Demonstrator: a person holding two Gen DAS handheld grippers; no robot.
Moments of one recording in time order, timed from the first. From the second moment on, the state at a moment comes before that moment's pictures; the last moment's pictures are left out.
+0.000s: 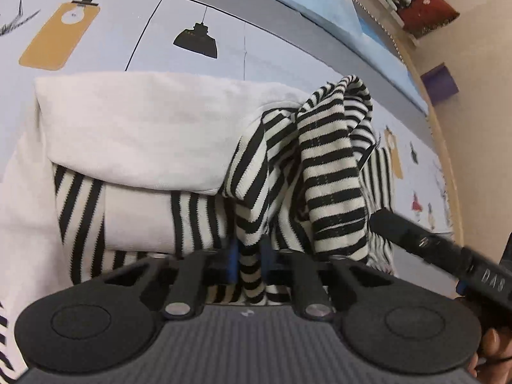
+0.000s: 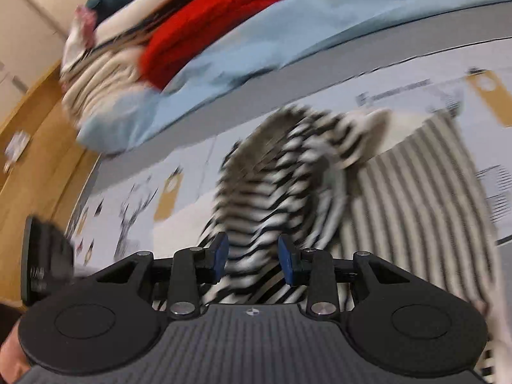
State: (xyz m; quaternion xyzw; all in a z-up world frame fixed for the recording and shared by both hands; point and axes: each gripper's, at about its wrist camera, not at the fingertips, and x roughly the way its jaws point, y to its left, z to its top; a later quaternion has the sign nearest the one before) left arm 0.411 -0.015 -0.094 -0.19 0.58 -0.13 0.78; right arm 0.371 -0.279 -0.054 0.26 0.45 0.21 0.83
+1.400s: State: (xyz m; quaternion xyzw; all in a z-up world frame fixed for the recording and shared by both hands) left arm 0.374 0.031 -0.096 -0.28 0.60 0.03 0.75; right arm 0.370 -0.308 -0.078 0.35 0.46 0.10 0.81
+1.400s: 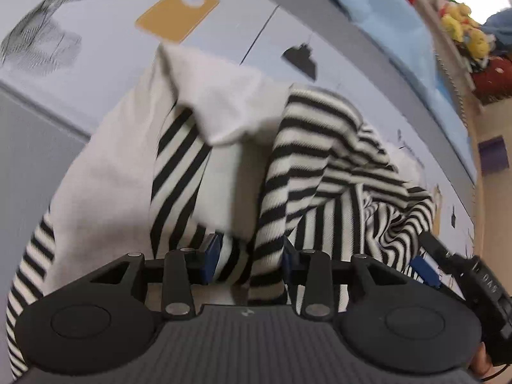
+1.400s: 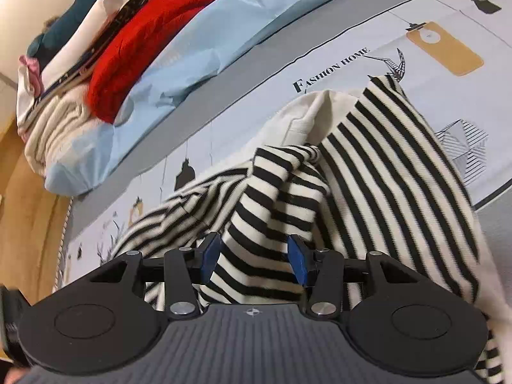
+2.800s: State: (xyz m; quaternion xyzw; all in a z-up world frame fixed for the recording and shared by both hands) left arm 0.367 0.082 -0.081 -0.31 0.56 0.08 0.77; right arm 0.344 -0.360 -0.081 0.33 0.51 0.09 0.79
